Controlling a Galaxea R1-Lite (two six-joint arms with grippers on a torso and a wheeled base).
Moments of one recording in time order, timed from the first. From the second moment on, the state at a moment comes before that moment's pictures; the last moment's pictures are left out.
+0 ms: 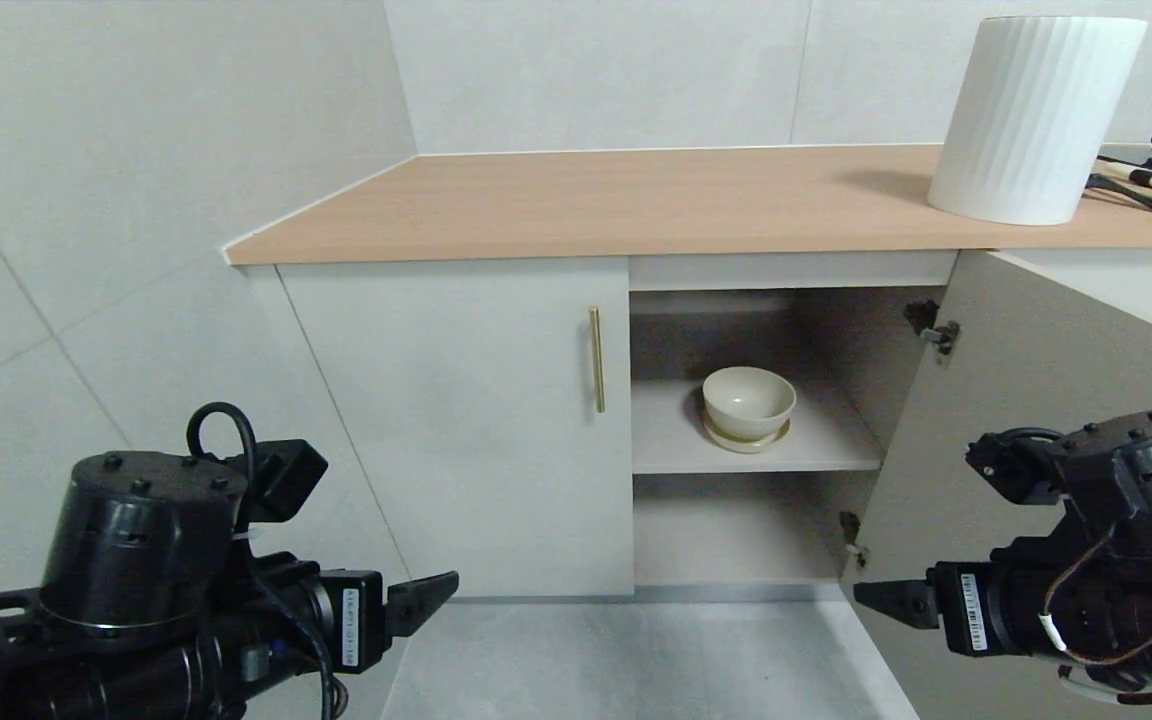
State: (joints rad) left arm -0.53 1.40 -0.50 -0.26 0.17 -0.39; right arm 0.55 1.44 -0.61 -0.08 -0.13 0.41
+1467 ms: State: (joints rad) left arm -0.53 1.40 -0.50 -0.26 0.18 -0.37; right arm 0.56 1.36 -0.61 0.16 -0.13 0.28
